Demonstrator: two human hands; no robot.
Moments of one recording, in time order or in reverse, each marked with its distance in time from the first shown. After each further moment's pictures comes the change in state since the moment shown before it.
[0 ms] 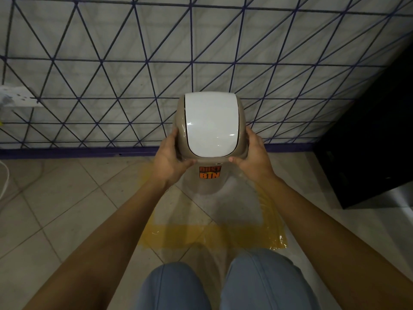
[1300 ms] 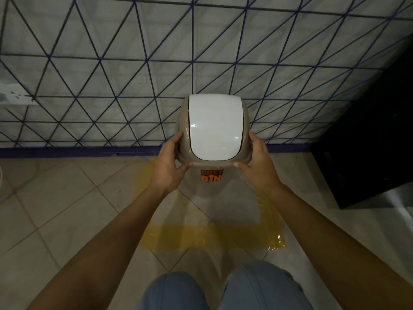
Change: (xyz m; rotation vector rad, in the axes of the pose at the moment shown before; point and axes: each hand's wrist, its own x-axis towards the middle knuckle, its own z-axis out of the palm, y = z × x) left_hand -0.006 -0.021 0.005 -0.091 0.003 0.105; right_hand -0.013 0.007 -0.004 0.005 0.005 -0.024
